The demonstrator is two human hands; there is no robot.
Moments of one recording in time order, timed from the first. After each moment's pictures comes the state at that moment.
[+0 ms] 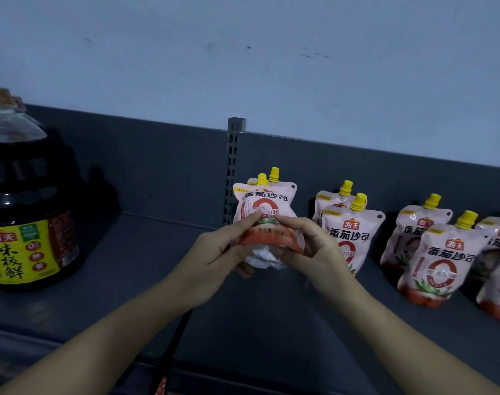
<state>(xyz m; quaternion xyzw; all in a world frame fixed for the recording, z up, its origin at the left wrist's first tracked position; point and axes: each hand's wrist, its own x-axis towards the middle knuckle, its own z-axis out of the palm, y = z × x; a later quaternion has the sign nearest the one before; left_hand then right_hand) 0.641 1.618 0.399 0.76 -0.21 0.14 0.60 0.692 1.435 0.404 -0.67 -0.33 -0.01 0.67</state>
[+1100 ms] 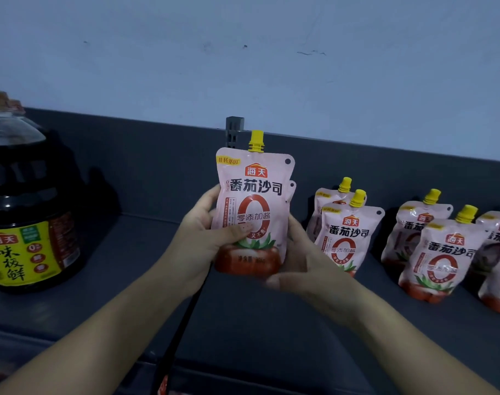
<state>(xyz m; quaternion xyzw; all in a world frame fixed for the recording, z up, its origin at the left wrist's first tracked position) 0.641 1.613 0.423 0.59 -0.10 0.12 0.79 0.675 1.434 0.408 -0.62 -0.36 0.22 0.66</state>
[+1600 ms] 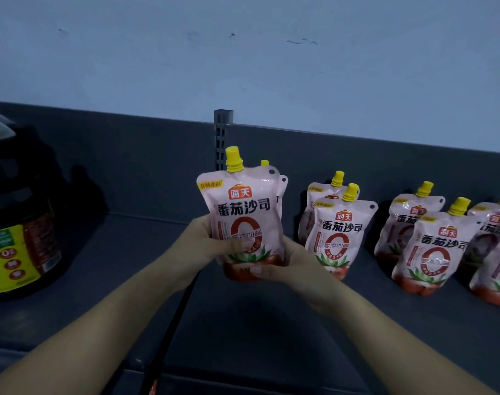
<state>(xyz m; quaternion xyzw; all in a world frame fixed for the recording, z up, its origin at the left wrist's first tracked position) 0.670 1.620 0.404 0.71 -0.10 0.03 0.70 0.700 1.438 0.385 -0.69 -0.27 0.19 0.65</state>
